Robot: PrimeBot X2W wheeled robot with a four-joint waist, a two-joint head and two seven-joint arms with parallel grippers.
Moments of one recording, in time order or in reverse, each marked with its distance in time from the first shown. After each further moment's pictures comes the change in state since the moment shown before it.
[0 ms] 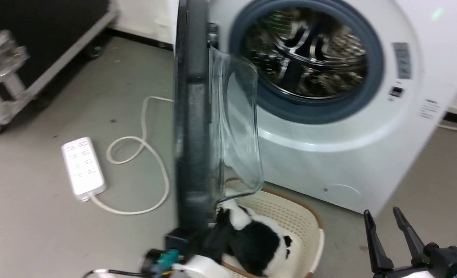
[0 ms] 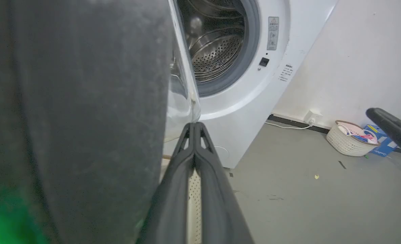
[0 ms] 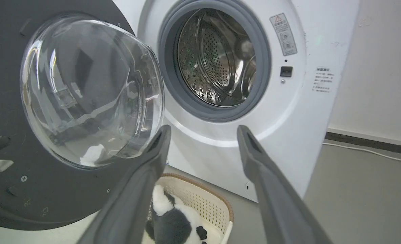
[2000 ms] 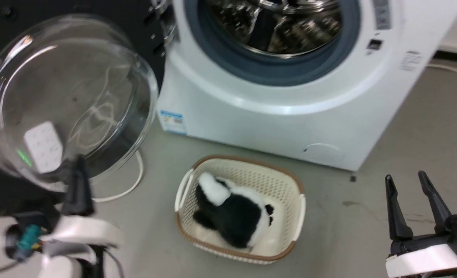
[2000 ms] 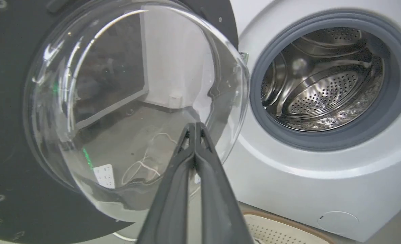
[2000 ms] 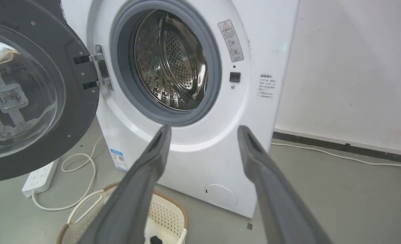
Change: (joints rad) left arm -0.014 0.152 0.552 -0.104 0.116 -0.039 -0.041; right arm -0.100 -0.007 -0.077 -0.067 -0.093 0.000 0.000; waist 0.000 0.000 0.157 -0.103
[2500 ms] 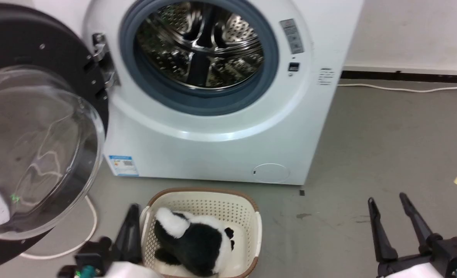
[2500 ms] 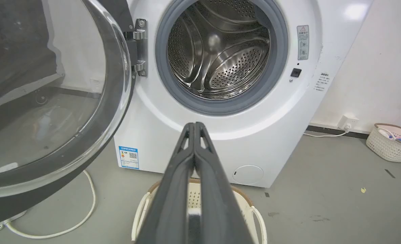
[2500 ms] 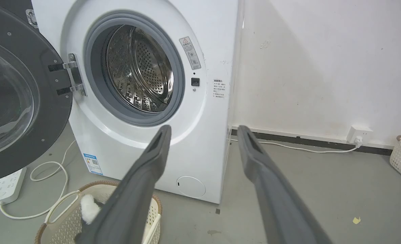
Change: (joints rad) left arm 0.173 -0.136 -0.075 -0.007 0.089 -0.065 0.000; right arm 0.072 0.005 0.051 0.010 -0.011 0.000 0.000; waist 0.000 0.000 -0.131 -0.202
